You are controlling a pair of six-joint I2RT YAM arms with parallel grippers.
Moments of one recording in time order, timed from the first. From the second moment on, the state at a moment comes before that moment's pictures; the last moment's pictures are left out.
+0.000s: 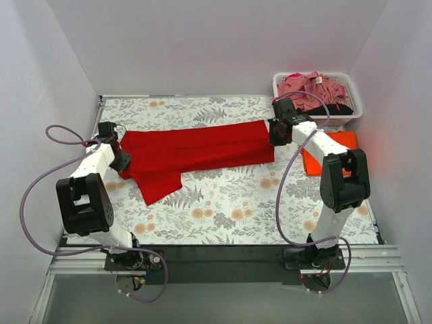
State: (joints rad) left arm 0.18 1.57 1.06 -0.63 -0.19 -0.81; right arm 0.29 1.80 1.38 -0.57 0.09 0.24
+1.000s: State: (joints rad) left arm 0.19 1.73 1.11 -0.54 -0.18 -0.80; right arm 0.29 1.99 1.45 -0.47 0.08 0.19
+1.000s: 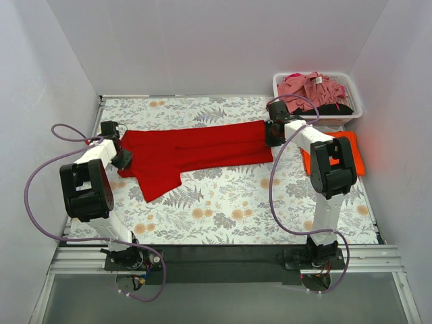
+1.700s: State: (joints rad) left arm 0.21 1.70 1.09 -0.53 -0.19 -0.81; right arm 0.27 1.99 1.43 -0.42 0.06 0.19
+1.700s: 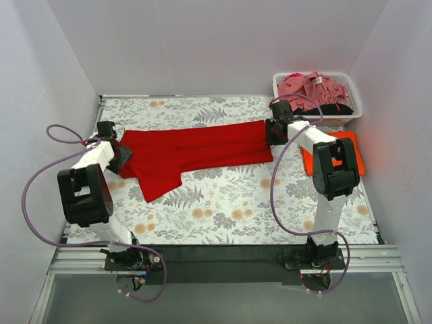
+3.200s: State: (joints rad) left arm 0.24 1.43 0.76 -0.40 -0.11 -0.81; right arm 0.02 1.81 0.86 0.09 -0.48 0.61
